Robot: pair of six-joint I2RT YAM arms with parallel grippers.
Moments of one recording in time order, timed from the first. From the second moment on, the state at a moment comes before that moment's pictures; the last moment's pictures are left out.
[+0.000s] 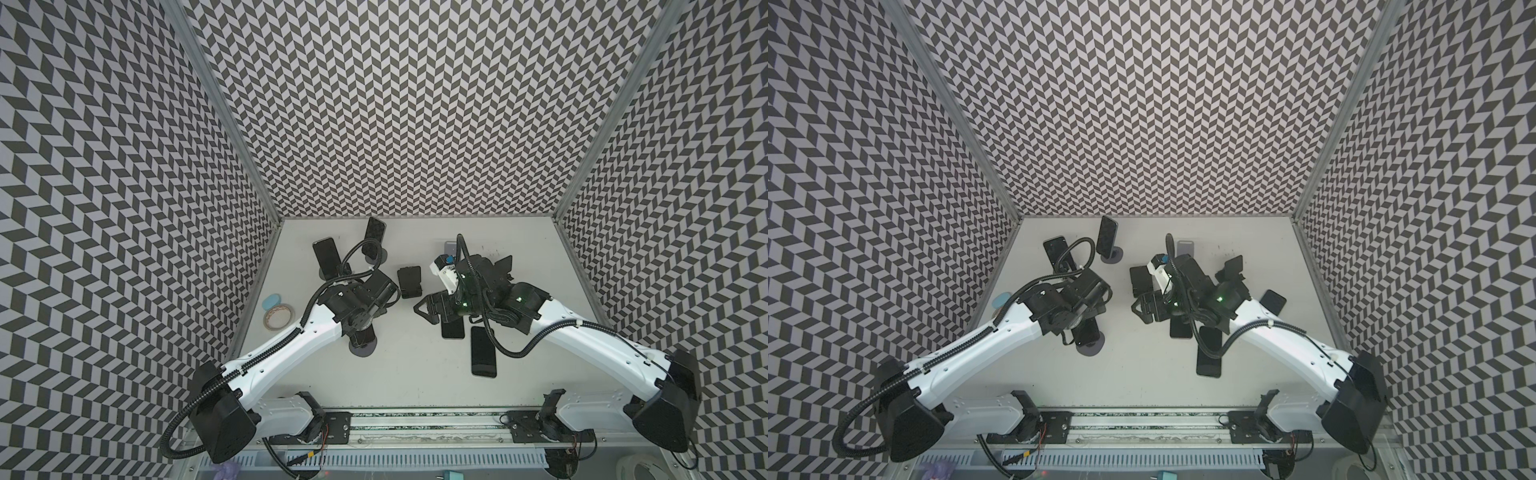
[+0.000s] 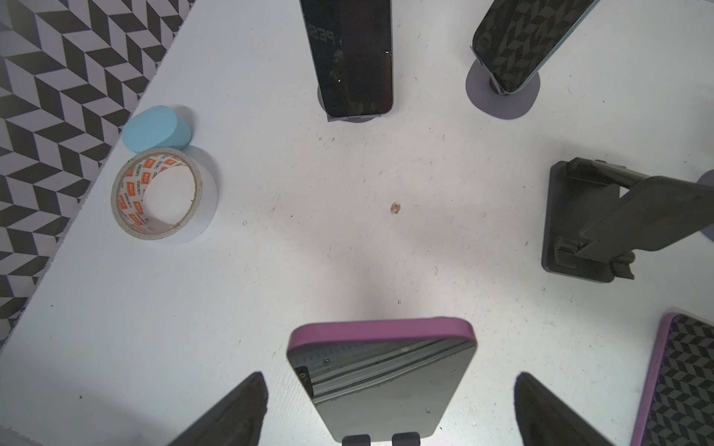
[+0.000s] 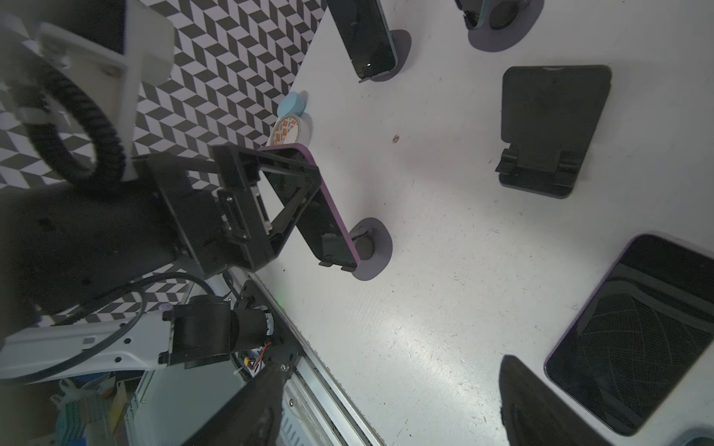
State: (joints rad) left arm -0.75 1.27 1.11 -1.05 -0.57 -1.01; right arm 0.81 1.31 1.14 -0.55 -0.29 0.51
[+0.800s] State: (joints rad) left arm -0.71 1.30 1.03 -0.97 -0.51 -0.98; right arm 0.81 1.39 1.14 -0.53 -0.36 0.49
